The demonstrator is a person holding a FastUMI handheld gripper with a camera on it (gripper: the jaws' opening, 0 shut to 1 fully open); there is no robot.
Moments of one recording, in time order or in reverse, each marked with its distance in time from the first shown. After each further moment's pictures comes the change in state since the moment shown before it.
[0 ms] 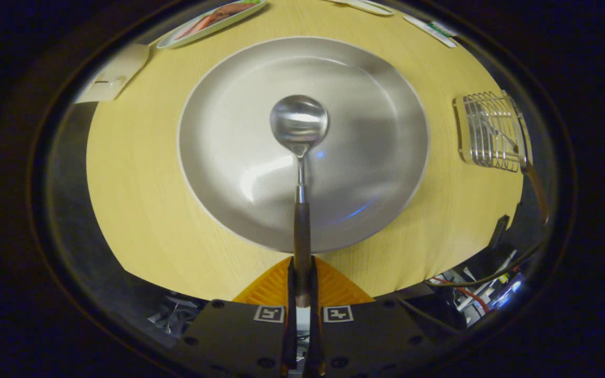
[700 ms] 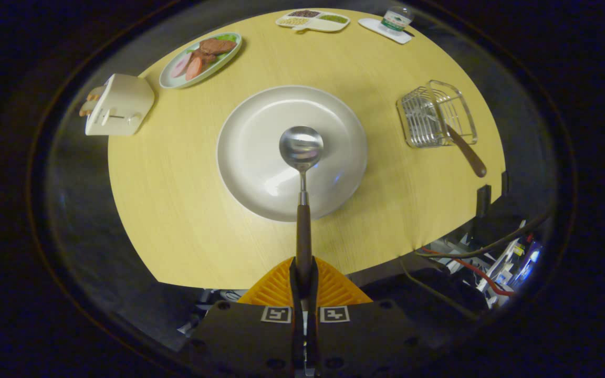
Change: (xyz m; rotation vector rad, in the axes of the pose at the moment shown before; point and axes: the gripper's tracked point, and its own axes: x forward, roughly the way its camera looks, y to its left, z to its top) arm -0.093 -0.023 -0.012 0.175 -0.064 0.038
